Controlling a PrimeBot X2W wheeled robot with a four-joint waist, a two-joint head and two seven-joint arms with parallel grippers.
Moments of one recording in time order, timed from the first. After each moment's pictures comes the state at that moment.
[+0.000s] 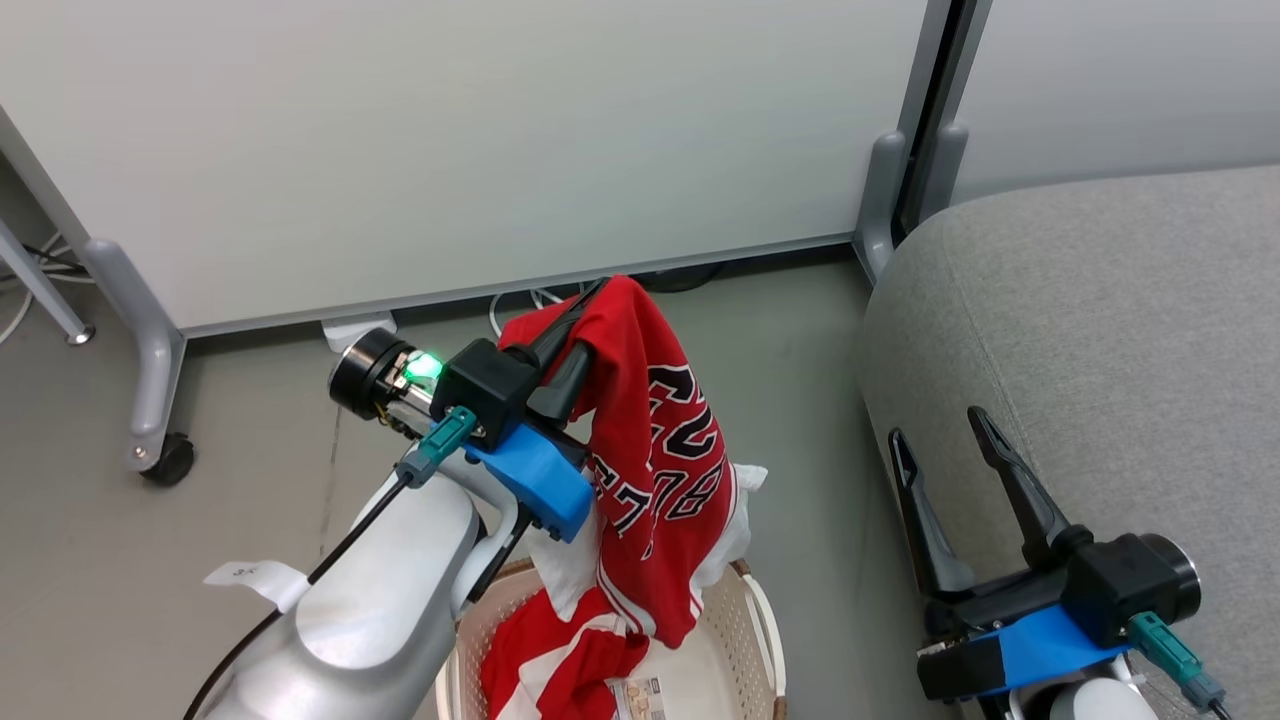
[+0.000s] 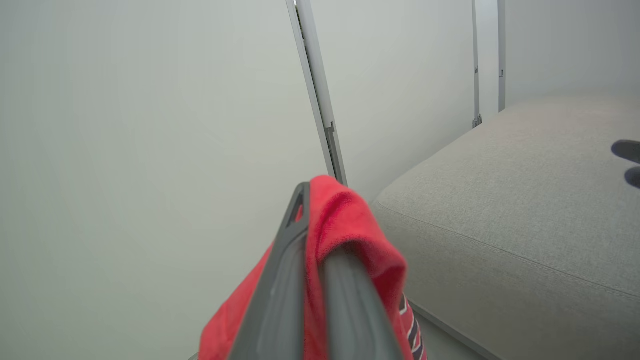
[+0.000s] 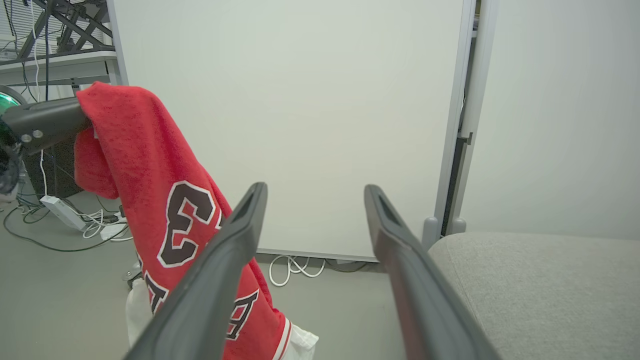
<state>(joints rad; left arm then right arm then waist) -0.62 0.20 -0.71 0.52 -0.35 -0.09 -0.26 -0.09 -0.05 0.10 0.09 0.07 0.13 -0.26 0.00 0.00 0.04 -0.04</state>
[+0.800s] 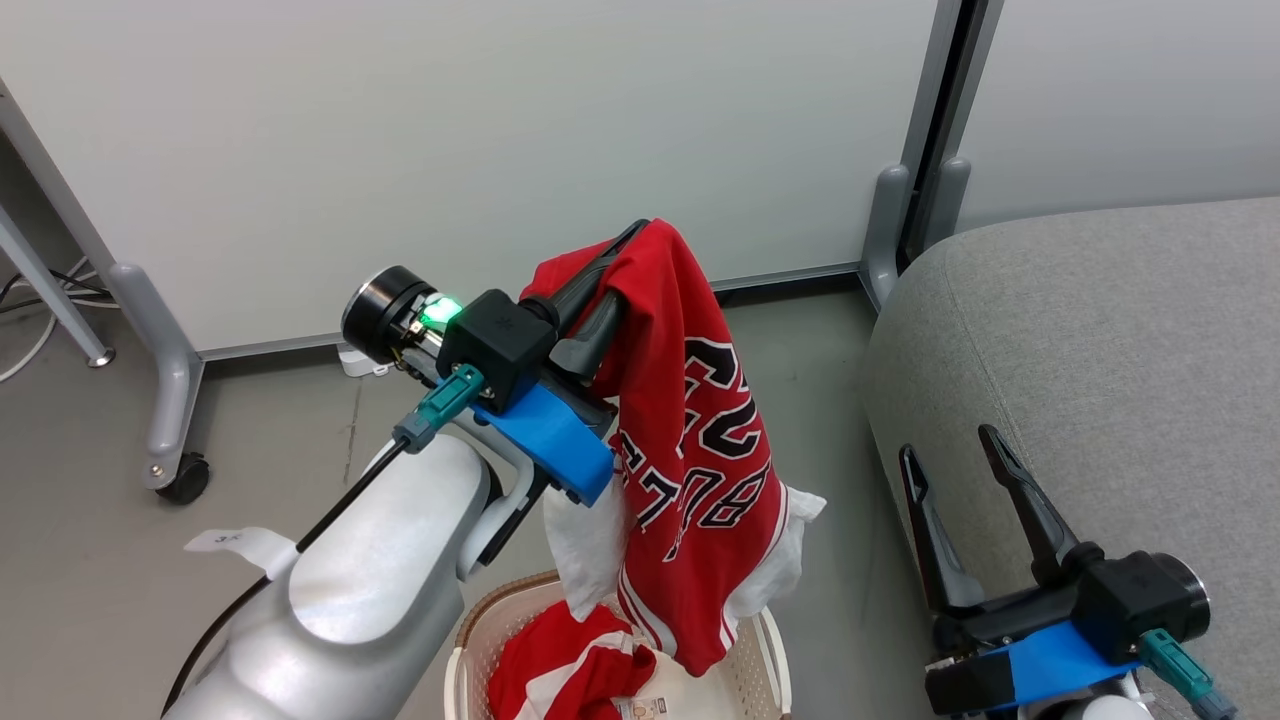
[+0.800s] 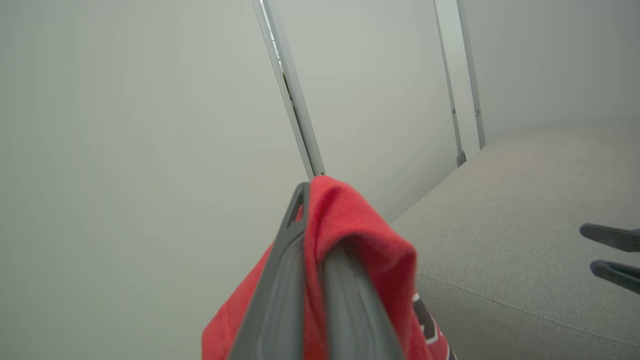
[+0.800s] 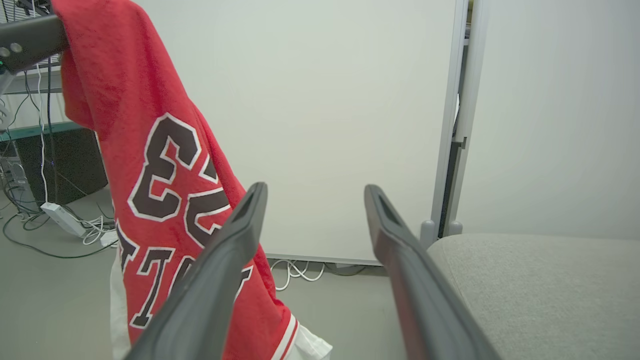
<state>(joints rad) -0.68 0.22 -0.72 0.40 -0.39 -0.11 -0.23 -0.04 -0.05 0.09 0.08 0.08 0.13 -0.26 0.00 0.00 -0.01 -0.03</state>
